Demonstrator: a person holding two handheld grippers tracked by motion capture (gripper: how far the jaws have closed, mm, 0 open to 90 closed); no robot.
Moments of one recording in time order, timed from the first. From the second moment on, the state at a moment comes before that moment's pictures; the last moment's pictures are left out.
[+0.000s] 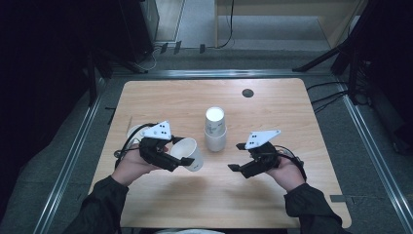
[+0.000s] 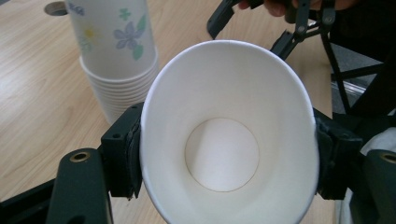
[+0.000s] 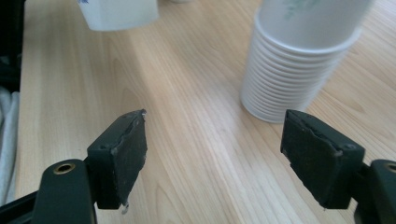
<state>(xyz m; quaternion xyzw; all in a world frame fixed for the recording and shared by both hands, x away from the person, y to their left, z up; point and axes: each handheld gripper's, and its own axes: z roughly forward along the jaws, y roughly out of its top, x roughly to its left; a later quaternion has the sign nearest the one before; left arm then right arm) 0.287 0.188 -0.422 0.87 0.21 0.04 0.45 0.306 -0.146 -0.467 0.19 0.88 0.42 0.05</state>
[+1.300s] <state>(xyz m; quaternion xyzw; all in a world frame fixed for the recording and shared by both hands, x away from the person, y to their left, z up) 0.267 0.242 -0.436 0.87 0.27 0.07 0.41 0.344 -0.167 -0.458 0.23 0.86 0.44 0.08</state>
